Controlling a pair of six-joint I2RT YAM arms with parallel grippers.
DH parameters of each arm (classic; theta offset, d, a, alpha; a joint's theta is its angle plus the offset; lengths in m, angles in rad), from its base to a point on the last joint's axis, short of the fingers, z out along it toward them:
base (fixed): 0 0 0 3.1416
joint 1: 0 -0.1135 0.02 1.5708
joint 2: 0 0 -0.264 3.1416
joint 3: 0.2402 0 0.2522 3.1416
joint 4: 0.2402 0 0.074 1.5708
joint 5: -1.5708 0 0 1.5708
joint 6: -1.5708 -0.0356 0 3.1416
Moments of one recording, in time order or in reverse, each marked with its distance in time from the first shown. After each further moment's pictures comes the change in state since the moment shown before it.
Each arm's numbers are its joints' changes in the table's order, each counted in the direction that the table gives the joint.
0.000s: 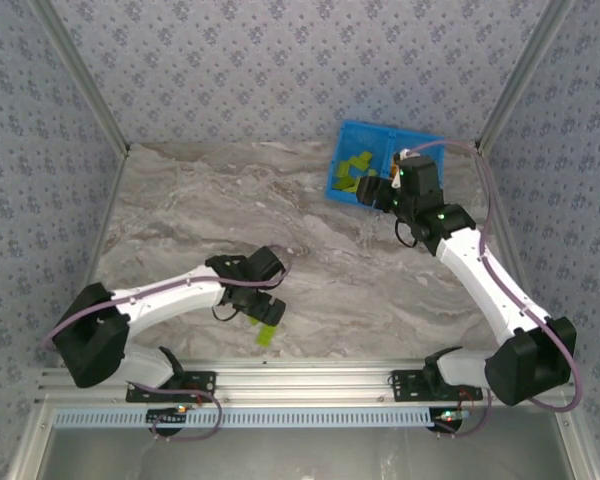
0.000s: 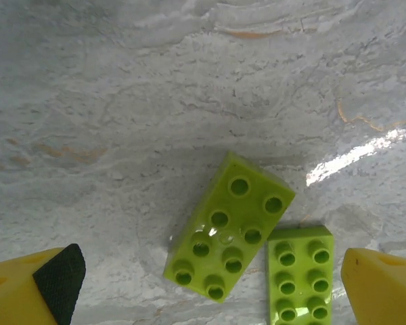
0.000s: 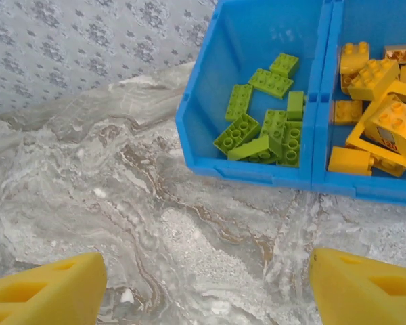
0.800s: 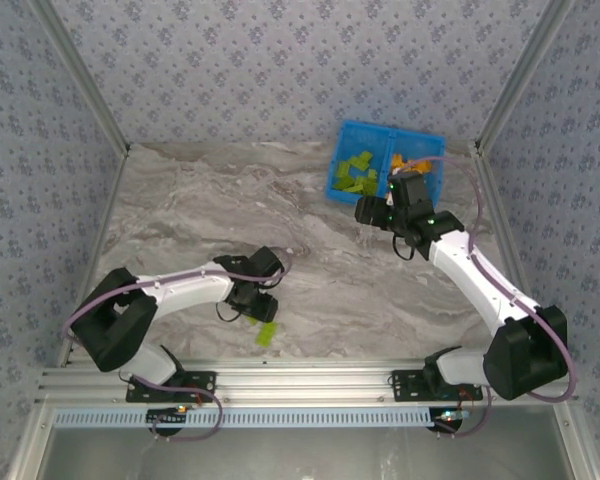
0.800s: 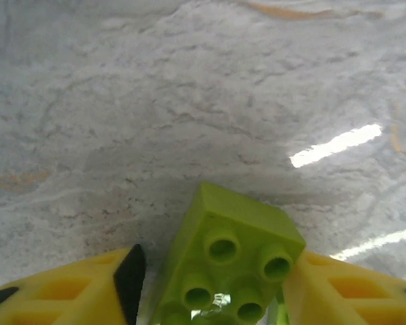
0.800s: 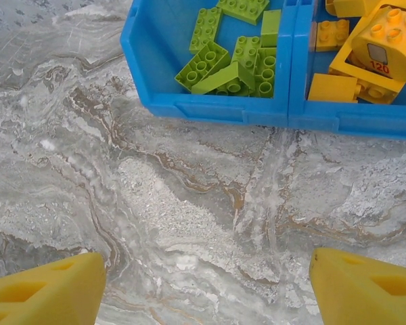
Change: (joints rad) left arm -0.063 0.109 -0.060 -0.126 -0.097 0.040; right arm -0.021 0.029 -0.093 0.032 -0.009 -0.009
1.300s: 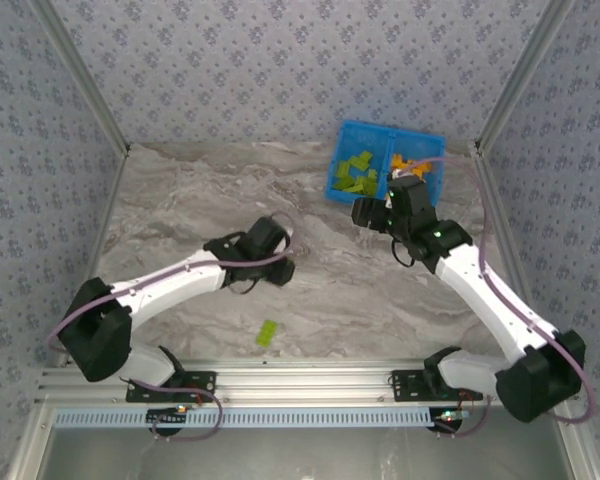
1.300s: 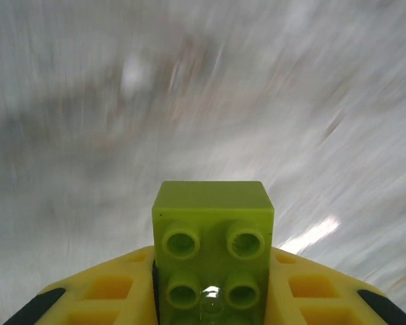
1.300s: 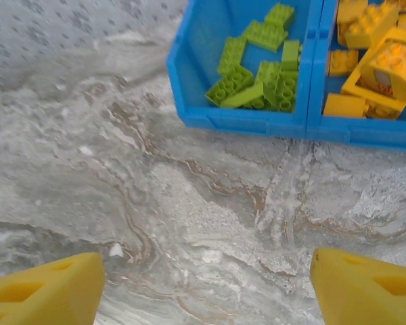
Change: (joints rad) left arm -0.005 -0.077 0.268 -0.155 0.039 -0.087; right arm -0.085 -0.156 -0.004 0.037 -0.076 -0.039
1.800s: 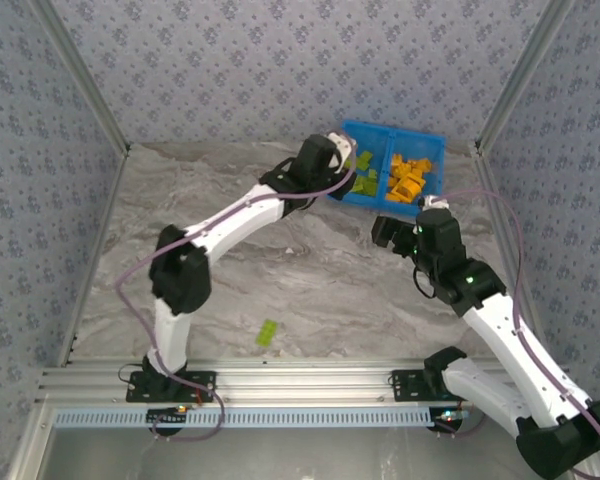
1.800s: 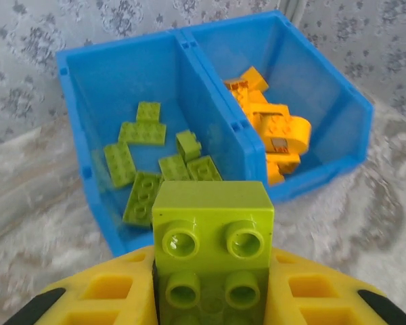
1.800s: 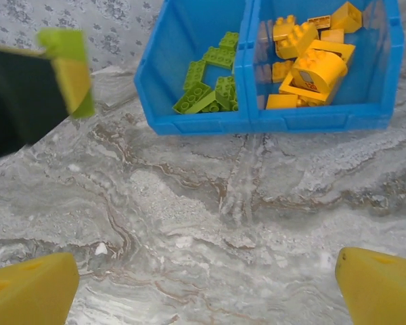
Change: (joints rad) left arm -0.049 0.652 0.887 -0.140 0.000 -0.235; right arm 0.013 -0.305 -0.180 0.067 -0.090 -0.048
